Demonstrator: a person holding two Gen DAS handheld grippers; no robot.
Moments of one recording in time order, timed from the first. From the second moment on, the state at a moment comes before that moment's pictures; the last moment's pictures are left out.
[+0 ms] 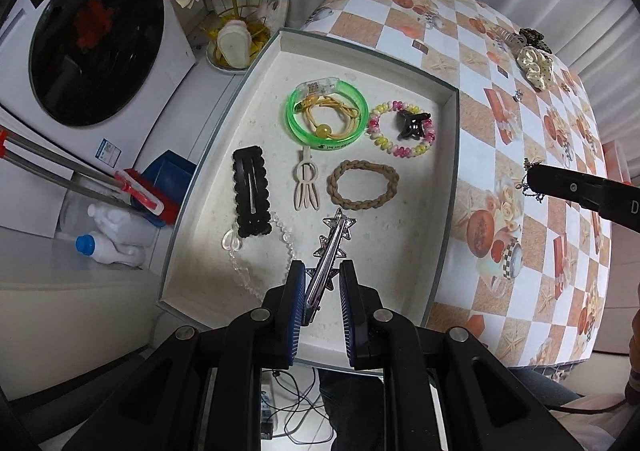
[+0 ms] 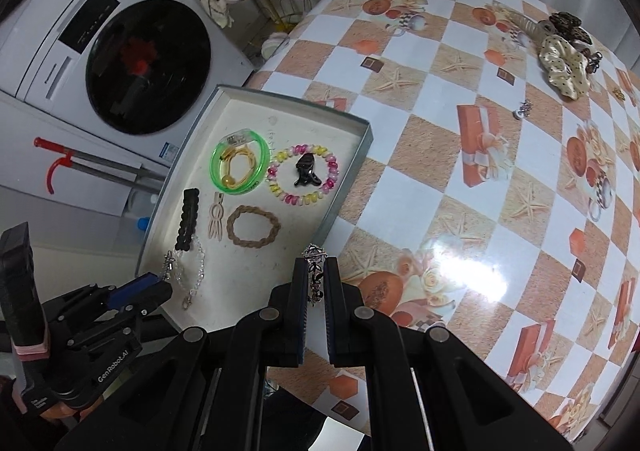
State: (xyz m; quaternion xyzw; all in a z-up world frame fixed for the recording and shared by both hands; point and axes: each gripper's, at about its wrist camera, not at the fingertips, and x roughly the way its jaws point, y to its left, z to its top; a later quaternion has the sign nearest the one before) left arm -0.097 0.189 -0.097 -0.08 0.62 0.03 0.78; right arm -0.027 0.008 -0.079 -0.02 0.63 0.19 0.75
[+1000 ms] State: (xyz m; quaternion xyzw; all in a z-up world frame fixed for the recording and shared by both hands) left arm -0.091 0.191 -0.126 -0.10 0.63 0.04 0.77; right arm -0.020 0.050 -0.101 -0.03 0.65 0.23 0.72
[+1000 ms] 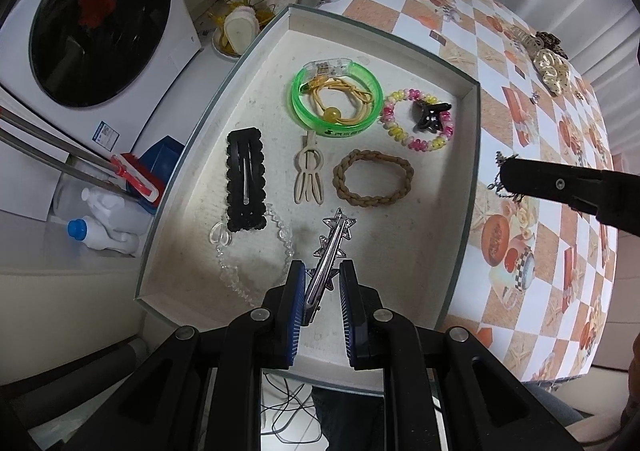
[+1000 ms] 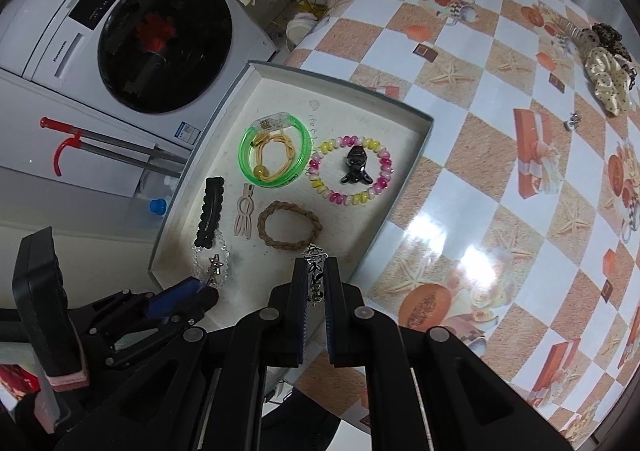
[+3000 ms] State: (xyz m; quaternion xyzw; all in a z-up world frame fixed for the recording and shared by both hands) left arm -0.081 0.182 -0.167 -0.06 0.66 0.07 0.74; right arm -0.014 0.087 -0.195 -0.07 0.70 0.20 0.68
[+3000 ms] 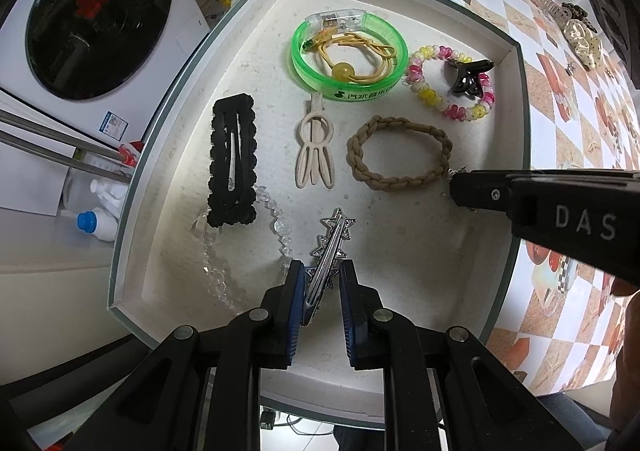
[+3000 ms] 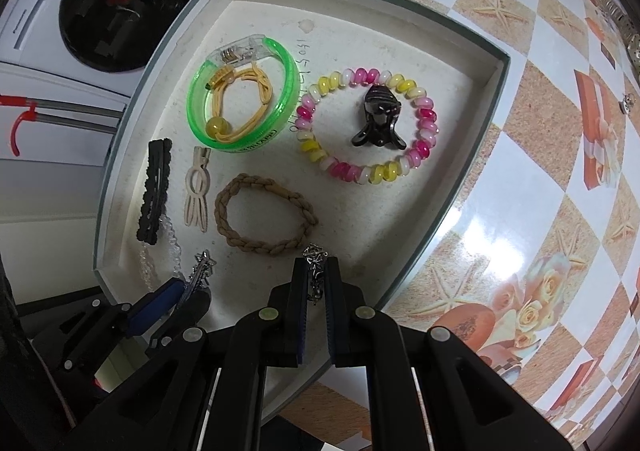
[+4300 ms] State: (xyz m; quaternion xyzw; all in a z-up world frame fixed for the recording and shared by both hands) left arm -0.073 0.174 -0.139 -0.04 0.65 0.07 0.75; right arm -0.008 0.035 -0.123 -0.02 0.67 0.18 0.72
